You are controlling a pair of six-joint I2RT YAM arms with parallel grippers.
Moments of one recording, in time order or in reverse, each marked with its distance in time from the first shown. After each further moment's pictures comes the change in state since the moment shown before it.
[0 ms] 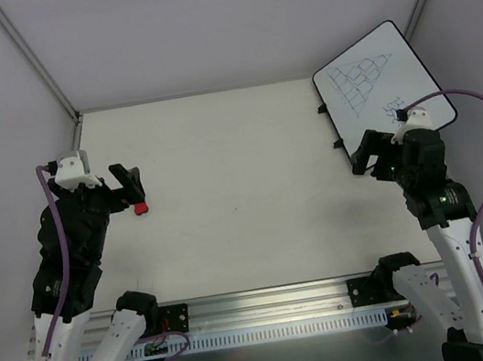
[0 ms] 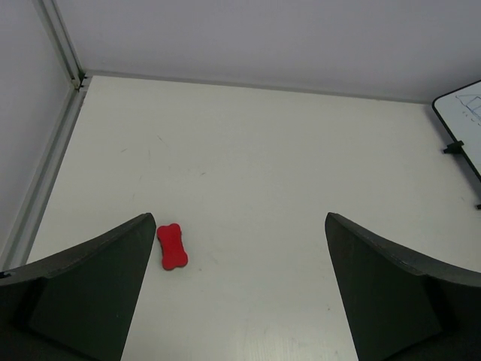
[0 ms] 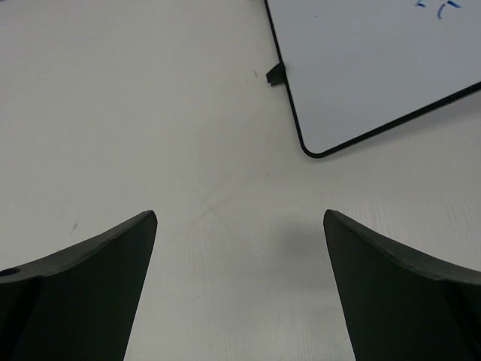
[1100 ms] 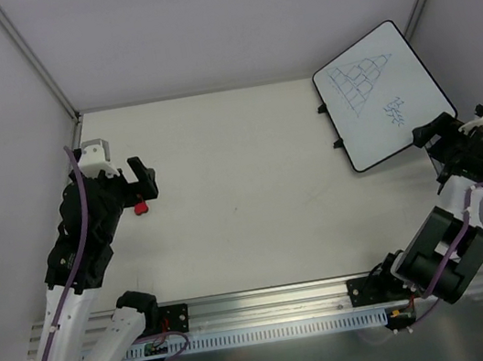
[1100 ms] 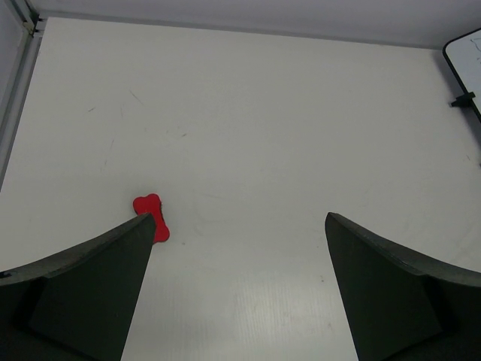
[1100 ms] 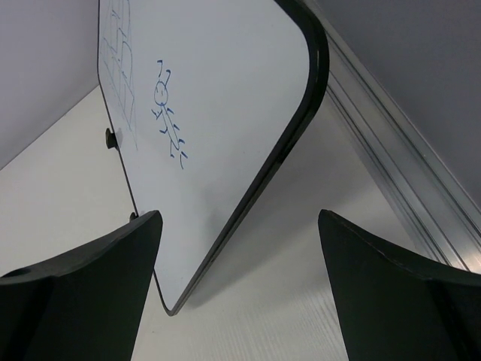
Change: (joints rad) left arm 0.000 0.099 -0.051 0.002 0.066 -0.049; right arm -0.808 0.484 -0.242 0.837 -0.504 -0.003
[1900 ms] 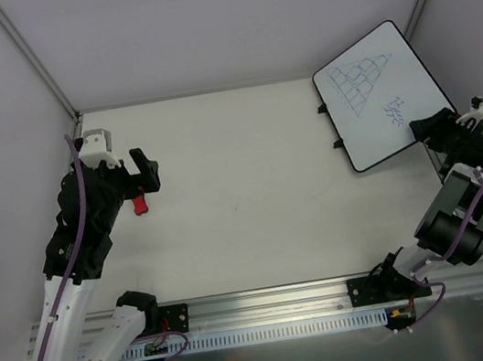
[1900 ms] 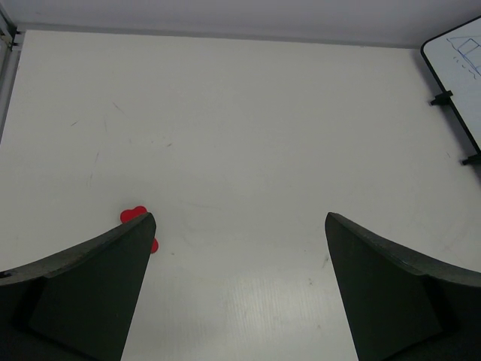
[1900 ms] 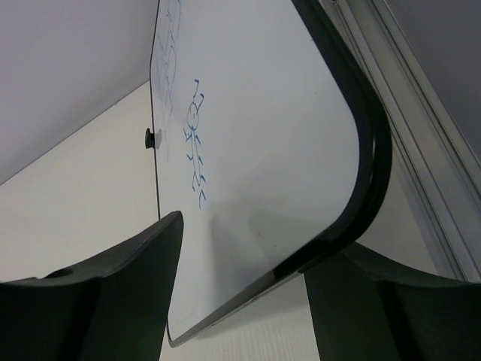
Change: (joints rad) left arm 0.000 0.069 0.066 0.002 0.048 0.007; right arm -0.007 0.276 0.055 0.281 -0.233 0.046
